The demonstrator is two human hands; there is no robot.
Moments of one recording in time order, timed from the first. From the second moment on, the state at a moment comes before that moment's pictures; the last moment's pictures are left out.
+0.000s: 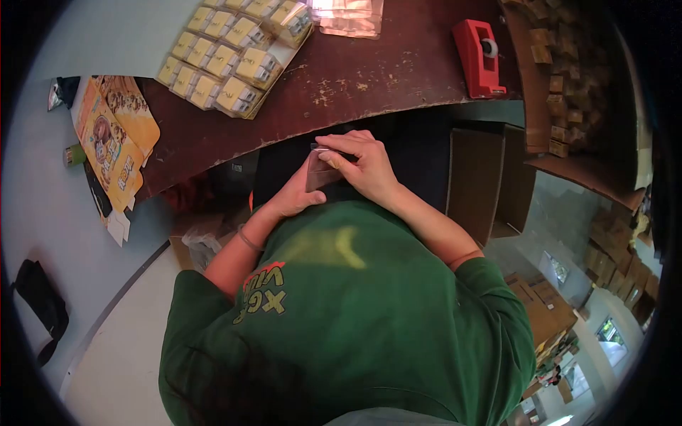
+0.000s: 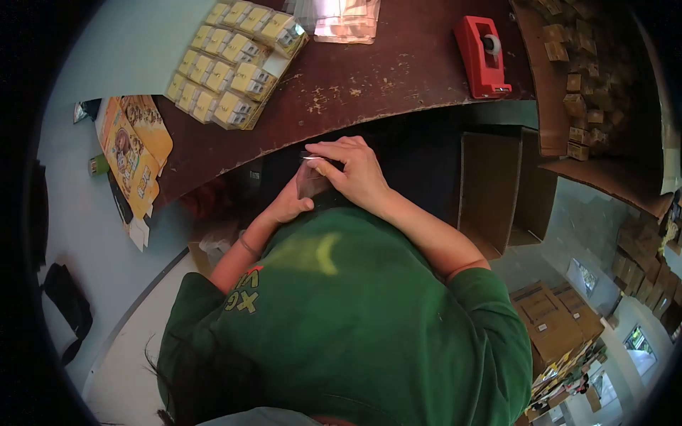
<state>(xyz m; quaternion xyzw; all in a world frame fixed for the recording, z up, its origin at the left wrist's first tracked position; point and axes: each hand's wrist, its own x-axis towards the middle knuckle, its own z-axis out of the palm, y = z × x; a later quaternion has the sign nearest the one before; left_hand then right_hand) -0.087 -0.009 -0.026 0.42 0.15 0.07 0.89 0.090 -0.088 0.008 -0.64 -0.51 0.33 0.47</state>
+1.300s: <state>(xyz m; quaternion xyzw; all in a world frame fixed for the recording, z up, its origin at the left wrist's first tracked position) -0.016 0.046 0.034 0.72 0.24 0.03 0.65 0.149 -0.084 0.034 -0.59 -0.57 0.18 0.55</state>
